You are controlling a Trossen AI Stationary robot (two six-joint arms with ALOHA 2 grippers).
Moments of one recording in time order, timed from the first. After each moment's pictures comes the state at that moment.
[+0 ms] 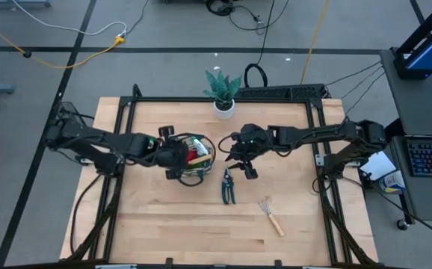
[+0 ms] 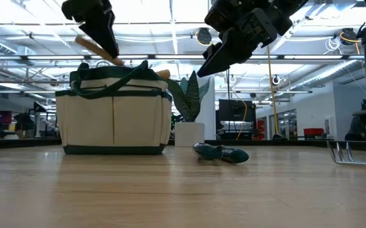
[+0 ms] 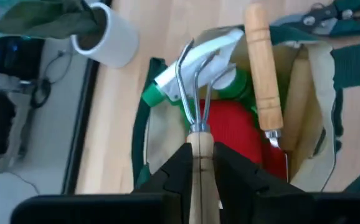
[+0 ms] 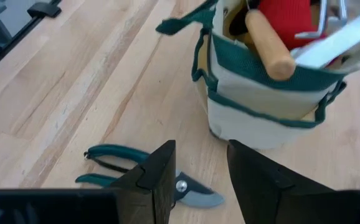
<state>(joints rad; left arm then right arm) -0.18 1.39 1.23 -0.99 -0.53 -0.14 -0.11 1.52 1.01 -0.18 -0.34 -0.28</state>
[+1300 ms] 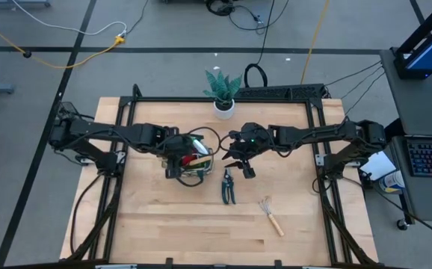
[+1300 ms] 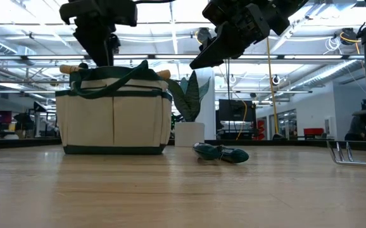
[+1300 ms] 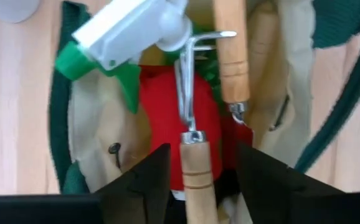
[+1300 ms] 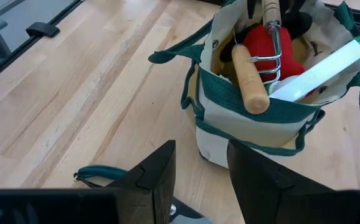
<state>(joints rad) -0.01 1.44 1.23 -1.03 -0.15 -0.07 -0.11 1.52 1.01 -0.10 -0.34 -0.28</state>
